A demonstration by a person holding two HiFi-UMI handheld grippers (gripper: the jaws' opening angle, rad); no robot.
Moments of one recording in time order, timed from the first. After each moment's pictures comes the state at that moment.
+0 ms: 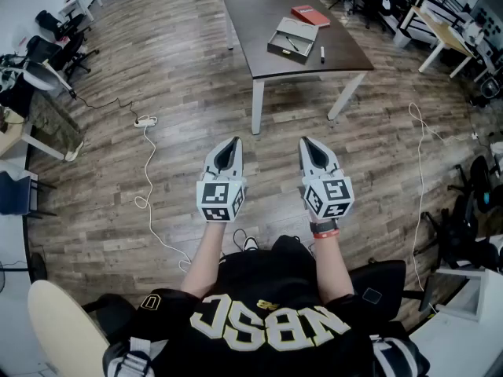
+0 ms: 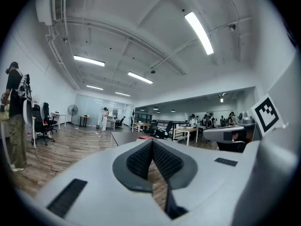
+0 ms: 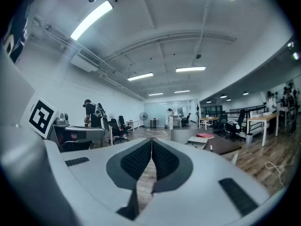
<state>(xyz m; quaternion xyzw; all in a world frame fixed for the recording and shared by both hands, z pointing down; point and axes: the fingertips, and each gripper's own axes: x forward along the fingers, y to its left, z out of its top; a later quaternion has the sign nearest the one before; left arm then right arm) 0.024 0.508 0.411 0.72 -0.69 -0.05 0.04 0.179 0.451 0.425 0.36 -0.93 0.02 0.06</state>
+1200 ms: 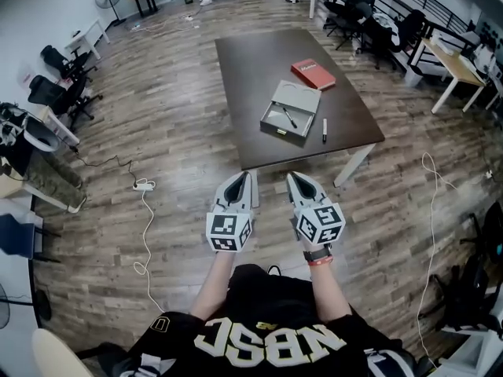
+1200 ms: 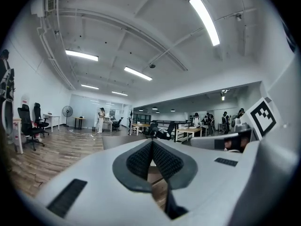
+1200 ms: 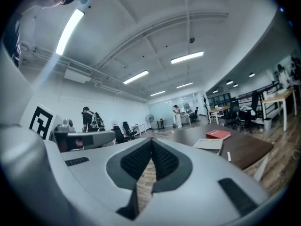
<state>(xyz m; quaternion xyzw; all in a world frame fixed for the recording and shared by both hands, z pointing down) -0.008 0.176 0.415 0.72 -0.69 -0.04 0.03 0.097 0.127 0.452 0.28 -0.95 0.10 0.02</state>
